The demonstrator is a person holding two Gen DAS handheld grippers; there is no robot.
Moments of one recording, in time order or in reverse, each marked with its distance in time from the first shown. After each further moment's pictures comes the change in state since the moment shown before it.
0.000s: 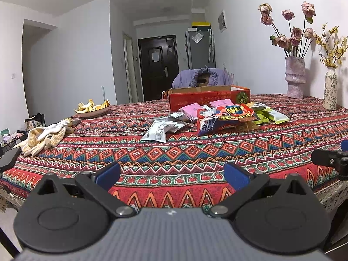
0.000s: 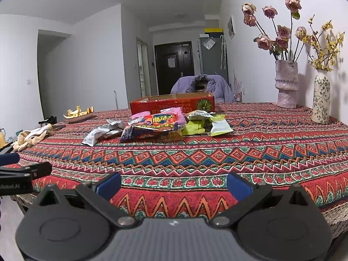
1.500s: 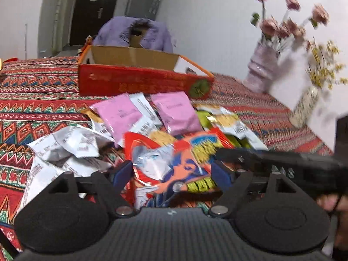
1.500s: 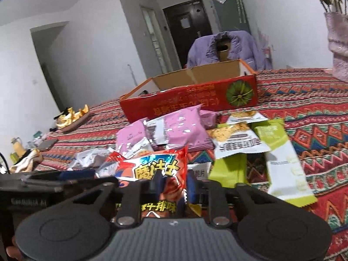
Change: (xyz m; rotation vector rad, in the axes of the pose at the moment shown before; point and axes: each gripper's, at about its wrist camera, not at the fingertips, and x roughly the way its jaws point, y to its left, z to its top) left arm 0.259 -0.022 0.111 -0.095 0.321 -0.495; right arm 0.254 -0.032 0.118 0.135 0.241 0.213
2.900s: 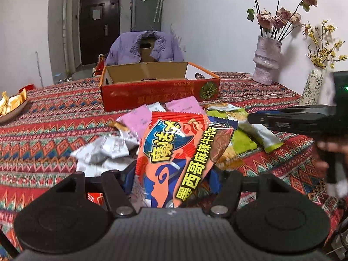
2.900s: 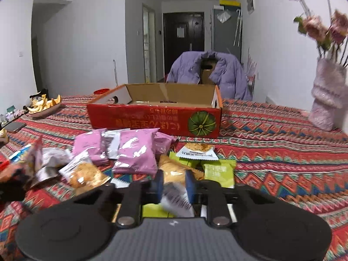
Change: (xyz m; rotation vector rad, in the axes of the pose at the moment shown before) left arm -0.056 -0.023 -0.011 0.112 -0.039 0.140; right arm -0.029 -0.009 0.018 -0.220 -0.049 -0.211
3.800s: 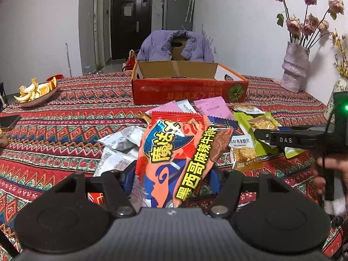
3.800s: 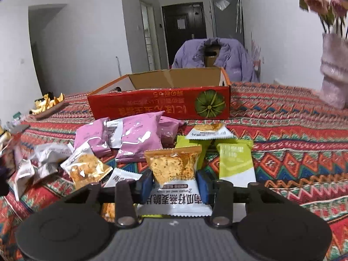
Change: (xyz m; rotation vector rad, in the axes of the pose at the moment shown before) left arm -0.006 0.004 -0.003 -0.084 0.007 0.158; right arm 0.040 -0.004 -0.012 0.068 0.043 0.037
